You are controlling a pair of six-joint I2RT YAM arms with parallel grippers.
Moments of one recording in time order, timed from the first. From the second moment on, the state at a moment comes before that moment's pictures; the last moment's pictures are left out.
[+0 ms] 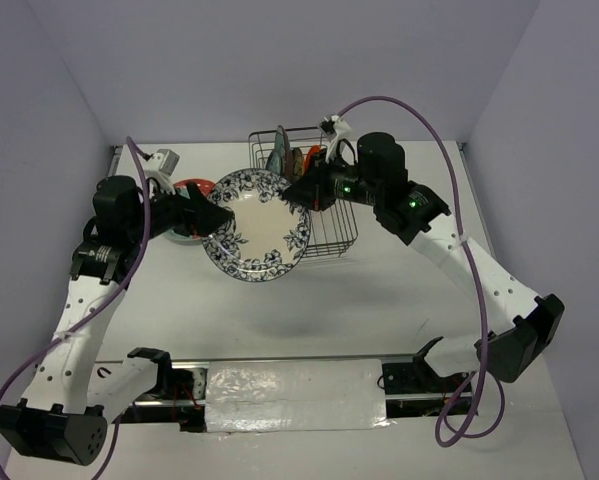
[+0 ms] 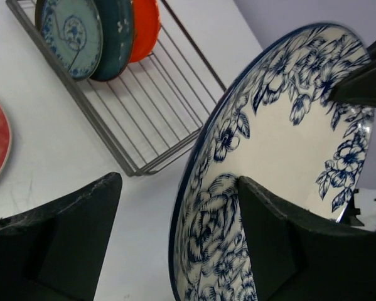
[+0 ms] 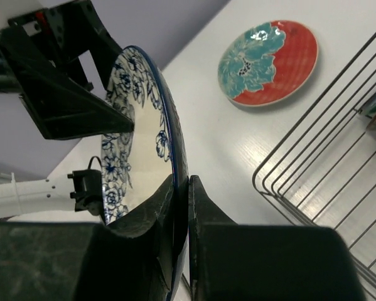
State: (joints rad) left arm -0.11 0.95 1.07 -0.42 0.59 -0.35; right arm 0.64 1.34 1.46 -0.36 -0.43 0.40
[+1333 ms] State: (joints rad) left arm 0.40 1.49 0.95 -0.28 0.26 -0.94; right arm 0.42 0.88 1.06 -0.31 -0.20 0.41
